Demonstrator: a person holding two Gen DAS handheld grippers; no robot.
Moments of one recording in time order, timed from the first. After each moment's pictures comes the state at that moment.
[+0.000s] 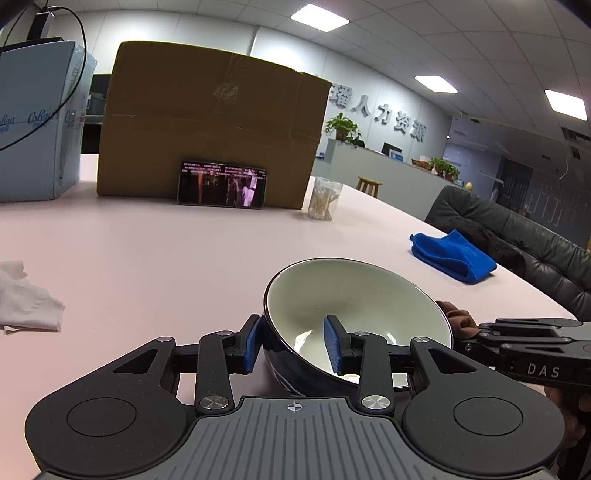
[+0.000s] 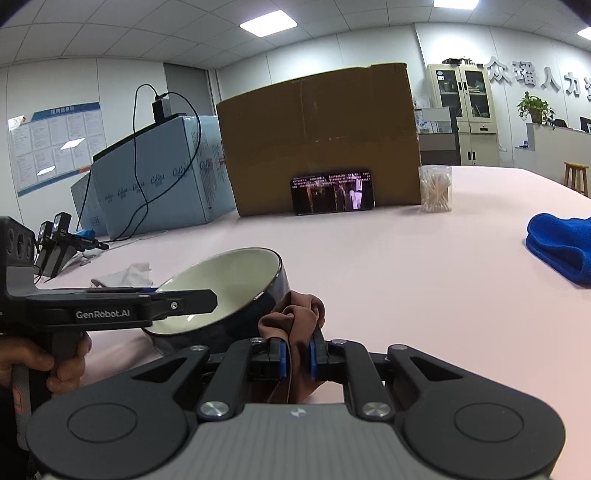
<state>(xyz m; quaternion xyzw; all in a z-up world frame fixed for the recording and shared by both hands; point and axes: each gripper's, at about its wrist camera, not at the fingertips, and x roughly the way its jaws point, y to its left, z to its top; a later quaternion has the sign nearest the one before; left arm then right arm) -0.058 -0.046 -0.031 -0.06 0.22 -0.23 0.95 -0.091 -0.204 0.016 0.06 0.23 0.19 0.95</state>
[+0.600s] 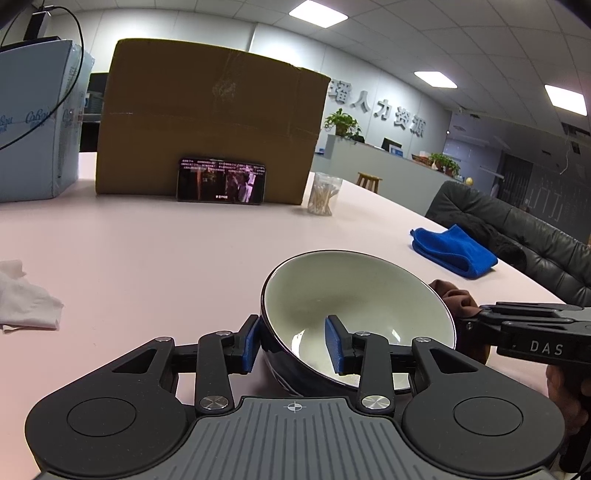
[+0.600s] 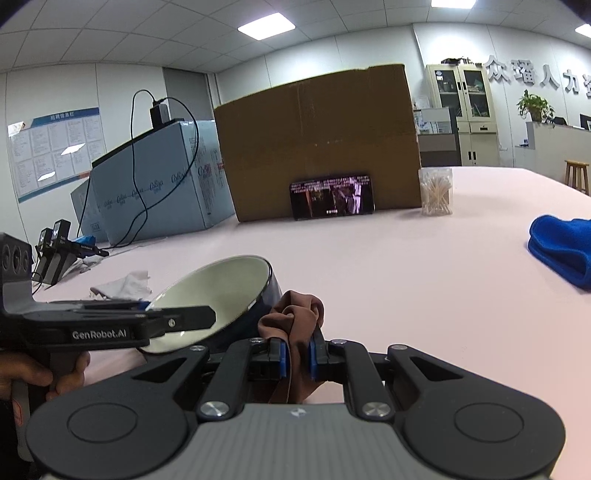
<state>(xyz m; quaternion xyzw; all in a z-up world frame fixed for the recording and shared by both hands) -0.057 -0.048 -0.033 -0.05 0.23 -0.23 0.94 -0.086 -0.206 0.021 0.06 0.22 0.19 0.95</state>
